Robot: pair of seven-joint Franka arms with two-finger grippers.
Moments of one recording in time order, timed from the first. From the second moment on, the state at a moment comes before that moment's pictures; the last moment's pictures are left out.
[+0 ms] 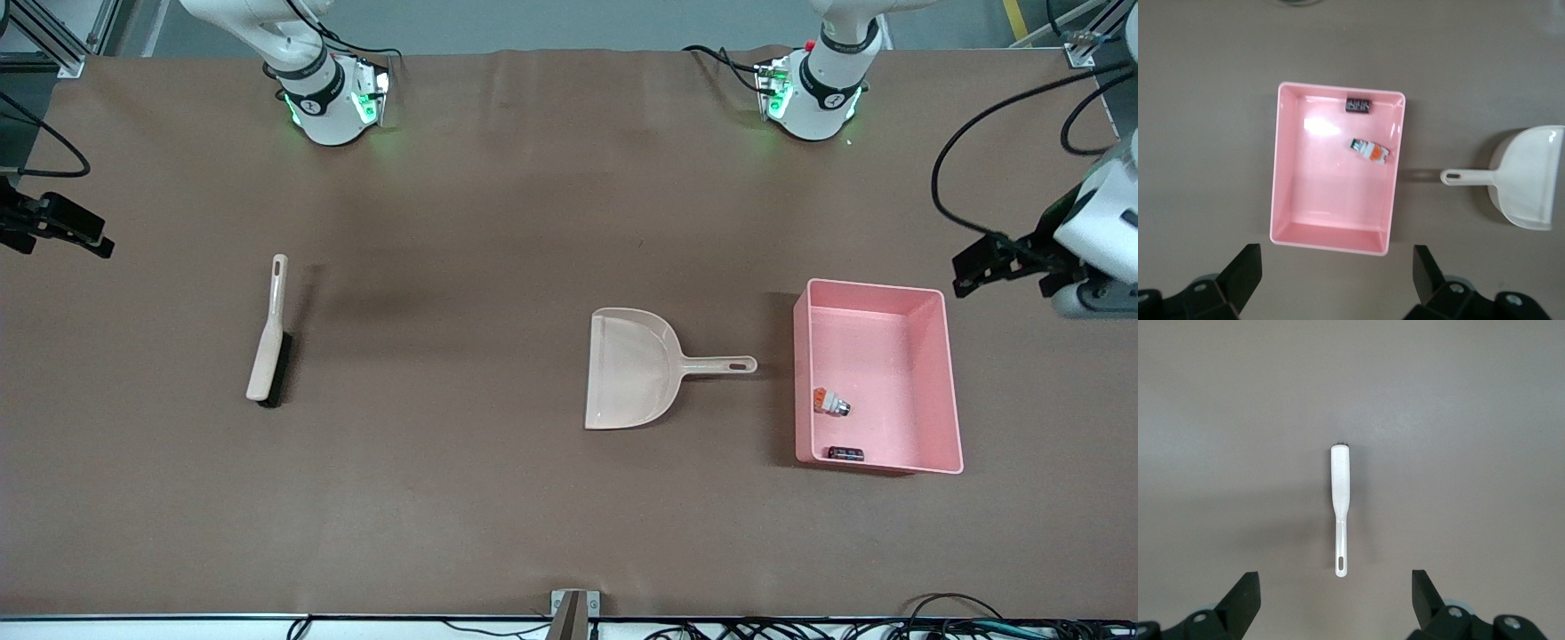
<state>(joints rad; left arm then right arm) 0.06 0.12 -0.17 -1.41 0.03 1.58 -0.10 0.04 -0.01 -0.13 -1.59 0.00 1.59 -0.02</state>
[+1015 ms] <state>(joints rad) -0.04 -0.11 -0.10 -1.68 0.04 1.58 -0.06 0.04 -0.01 -0.13 -1.59 0.00 1.59 -0.02</state>
